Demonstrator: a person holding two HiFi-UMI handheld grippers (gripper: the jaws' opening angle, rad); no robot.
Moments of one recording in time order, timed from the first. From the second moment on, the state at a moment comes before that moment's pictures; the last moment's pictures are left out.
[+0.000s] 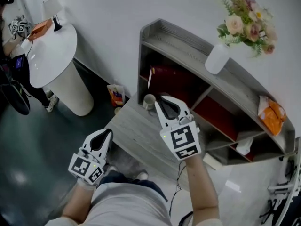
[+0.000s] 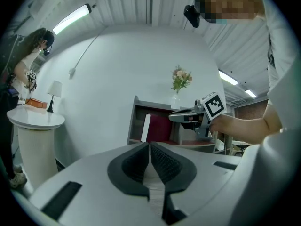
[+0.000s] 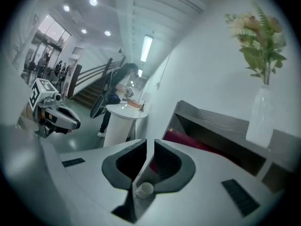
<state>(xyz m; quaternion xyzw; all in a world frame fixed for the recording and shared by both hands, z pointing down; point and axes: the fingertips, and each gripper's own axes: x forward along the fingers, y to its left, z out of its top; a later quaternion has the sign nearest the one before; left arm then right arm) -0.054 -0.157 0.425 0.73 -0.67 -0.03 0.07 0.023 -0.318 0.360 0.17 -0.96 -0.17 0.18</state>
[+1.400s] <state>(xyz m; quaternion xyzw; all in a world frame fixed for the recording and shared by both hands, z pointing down) -0.132 -0.156 0.409 0.73 -0.68 -0.06 0.08 -0.064 -0.405 0.396 -0.04 -0.65 -0.45 0.61</state>
